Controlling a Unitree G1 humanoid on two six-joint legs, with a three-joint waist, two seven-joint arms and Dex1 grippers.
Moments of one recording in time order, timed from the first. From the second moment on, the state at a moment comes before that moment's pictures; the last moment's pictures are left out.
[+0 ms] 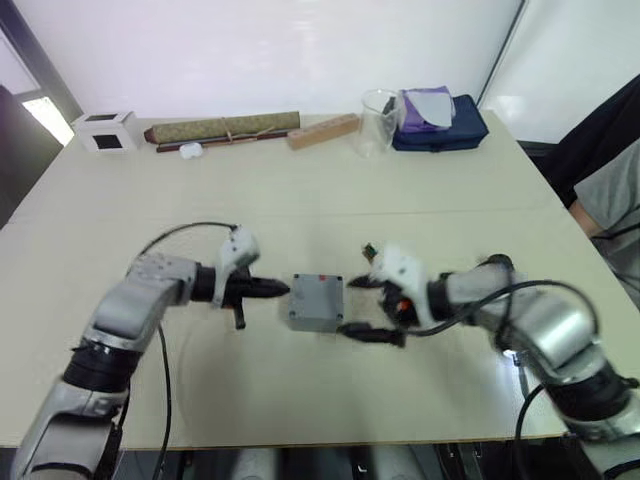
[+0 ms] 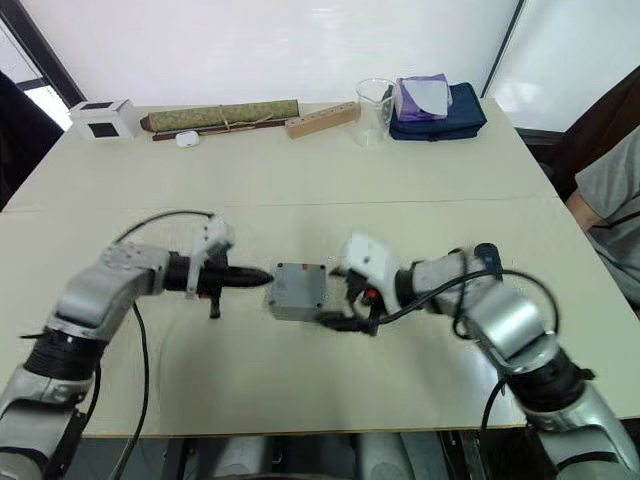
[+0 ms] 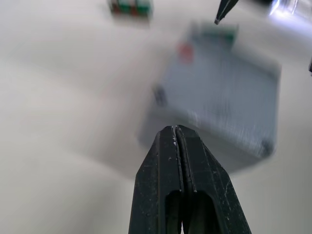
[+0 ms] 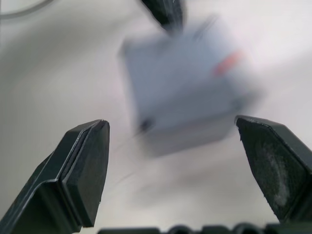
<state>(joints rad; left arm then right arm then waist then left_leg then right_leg) -0.56 0.67 -0.03 -0.08 -0.46 0.74 -1.17 -0.50 -0.75 0.09 -0.55 0.53 0.95 0.89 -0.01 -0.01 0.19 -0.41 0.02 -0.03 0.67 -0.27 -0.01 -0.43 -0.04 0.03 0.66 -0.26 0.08</state>
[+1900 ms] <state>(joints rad) -0.60 0.66 -0.14 -0.09 -0.44 0.69 -1.13 -0.54 -0.46 0.10 0.11 0.24 0.57 0.69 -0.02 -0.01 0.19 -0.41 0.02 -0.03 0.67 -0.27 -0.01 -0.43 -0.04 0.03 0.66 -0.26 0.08</state>
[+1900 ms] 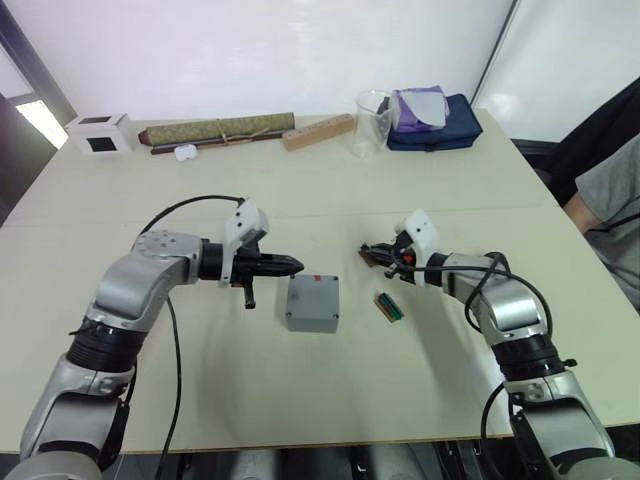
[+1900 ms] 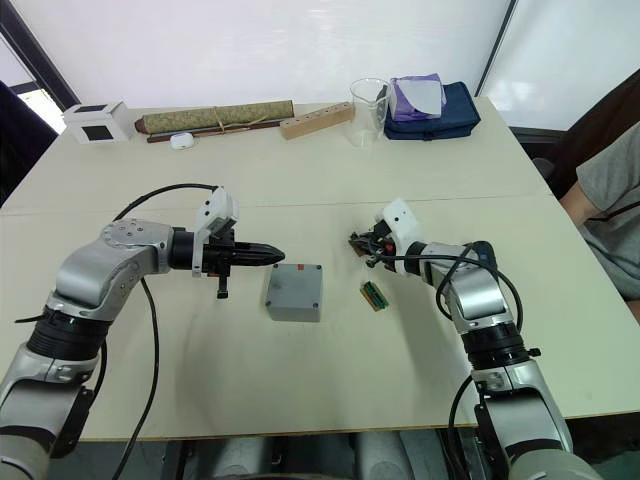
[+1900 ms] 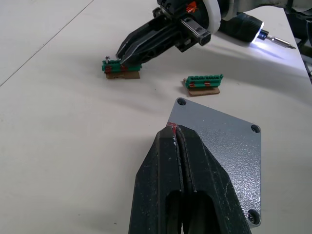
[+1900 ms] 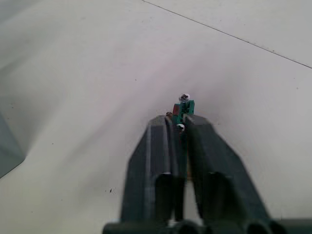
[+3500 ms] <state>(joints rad) -0.54 0.71 -0.14 -0.14 -0.47 0.69 -1.15 -0.35 -0.47 0.18 -0.42 0.35 0.69 0.67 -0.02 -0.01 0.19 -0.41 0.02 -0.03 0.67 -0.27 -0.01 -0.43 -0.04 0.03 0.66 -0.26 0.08</state>
